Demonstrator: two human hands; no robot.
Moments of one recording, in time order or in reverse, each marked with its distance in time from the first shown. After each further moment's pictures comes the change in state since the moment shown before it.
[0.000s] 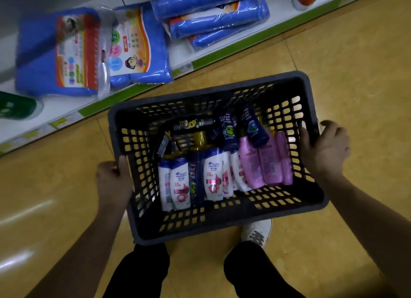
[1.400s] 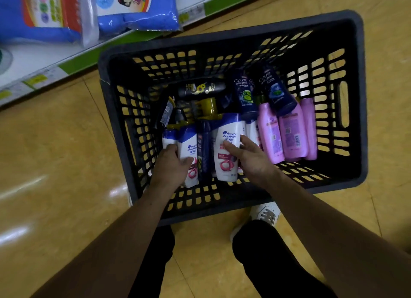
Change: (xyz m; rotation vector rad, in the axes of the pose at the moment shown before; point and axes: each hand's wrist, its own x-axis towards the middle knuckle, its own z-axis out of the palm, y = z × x) left_hand -0.021 -0.034 0.103 0.121 -0.531 -0.030; right_hand -0.109 -0.062 0.146 1.019 -0.896 0.393
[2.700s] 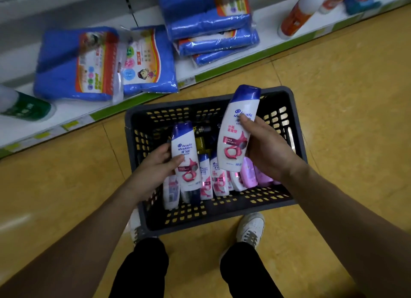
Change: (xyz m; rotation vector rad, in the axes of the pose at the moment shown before) left_hand -0.070 0.085 -0.109 -0.612 -0.287 0.216; right_hand -0.130 -0.170 0.002 0.090 -0.156 -0.307
